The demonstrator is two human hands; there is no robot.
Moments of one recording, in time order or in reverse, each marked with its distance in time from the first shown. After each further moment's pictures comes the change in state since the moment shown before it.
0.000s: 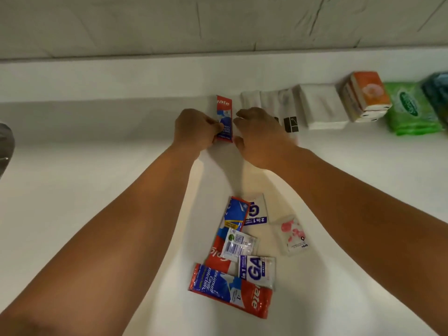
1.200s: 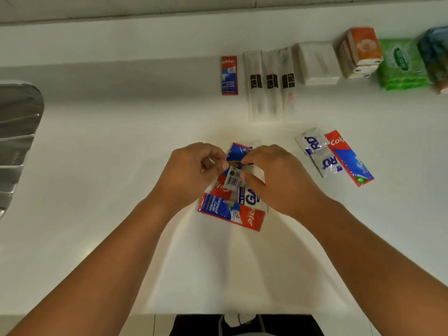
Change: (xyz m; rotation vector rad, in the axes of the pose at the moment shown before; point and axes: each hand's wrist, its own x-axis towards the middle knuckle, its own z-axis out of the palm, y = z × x) left_hand -0.209 -0.040 -0.044 0.144 -0.210 0.275; right_hand -0.187 -0.061 -0.015 0.364 -0.011 0.025
